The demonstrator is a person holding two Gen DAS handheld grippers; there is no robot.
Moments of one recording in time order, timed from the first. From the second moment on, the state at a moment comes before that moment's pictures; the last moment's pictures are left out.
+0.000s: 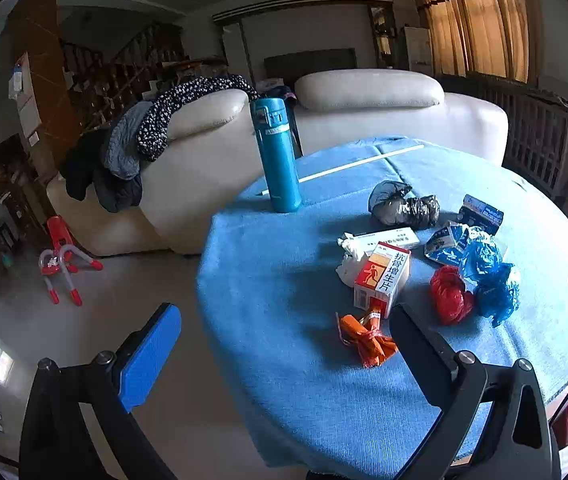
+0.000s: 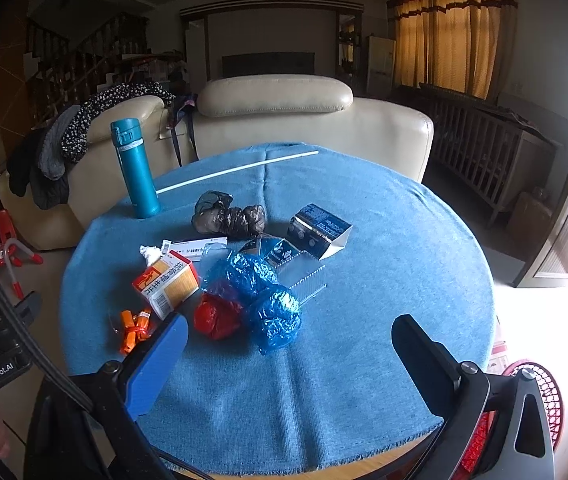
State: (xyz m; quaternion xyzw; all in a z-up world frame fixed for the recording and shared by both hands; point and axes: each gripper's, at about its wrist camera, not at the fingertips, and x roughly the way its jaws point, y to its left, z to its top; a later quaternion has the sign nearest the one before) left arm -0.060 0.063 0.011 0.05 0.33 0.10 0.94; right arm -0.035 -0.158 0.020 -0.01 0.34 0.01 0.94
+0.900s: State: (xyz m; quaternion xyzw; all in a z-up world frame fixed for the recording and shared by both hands) left arm -0.003 0.076 -0.018 -0.05 0.40 0.01 0.92; right arm 0.034 -0.193 -0.037 0.11 0.43 0.10 0.89
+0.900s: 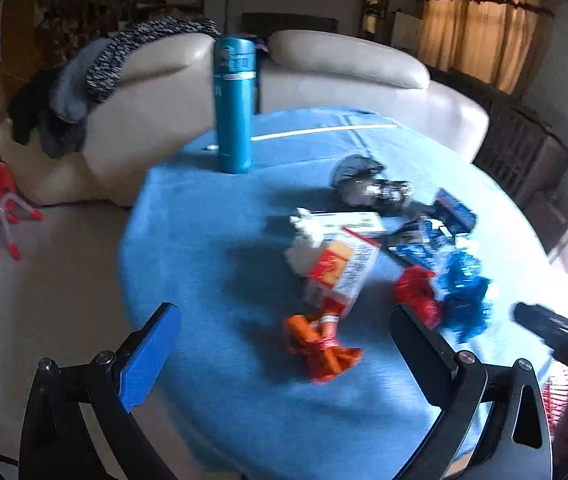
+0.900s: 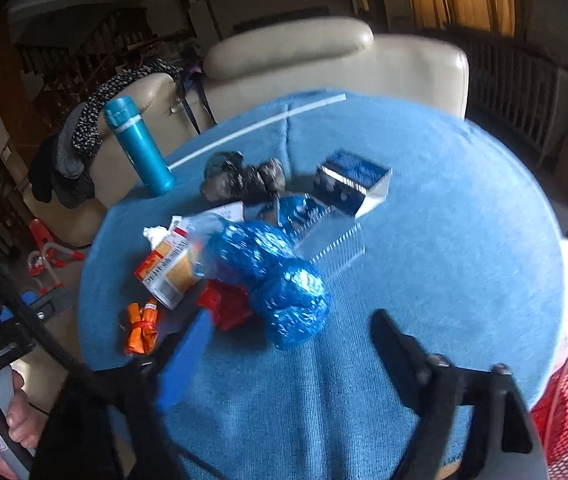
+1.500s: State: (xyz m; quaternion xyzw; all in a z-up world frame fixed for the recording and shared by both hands) left arm 0.075 0.081 -0.060 -0.12 0.48 -0.07 0.87; right arm 0.094 -0.174 -0.090 0.11 0.47 0.19 0.86
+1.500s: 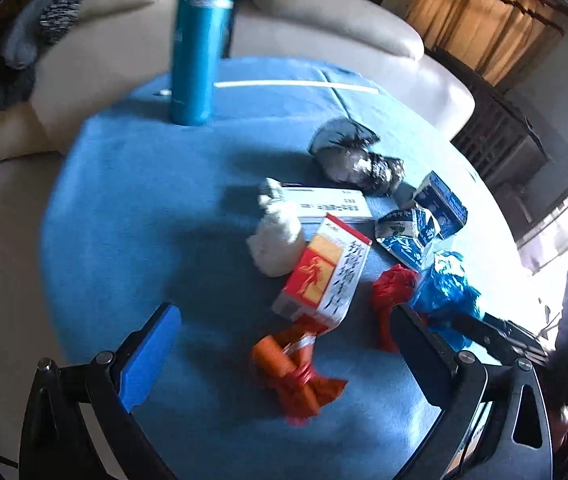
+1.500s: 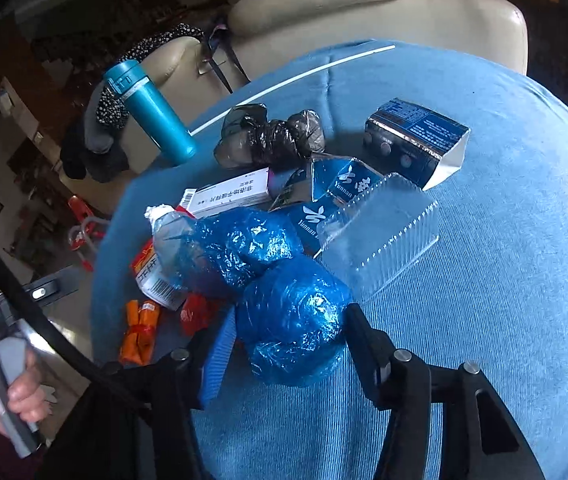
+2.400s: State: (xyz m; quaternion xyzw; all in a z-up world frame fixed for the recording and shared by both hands) left arm 0.054 -0.006 -0.011 0.03 0.43 -0.13 0.89; right arm -0.008 -0.348 -0.041 0.29 0.38 0.11 0.87
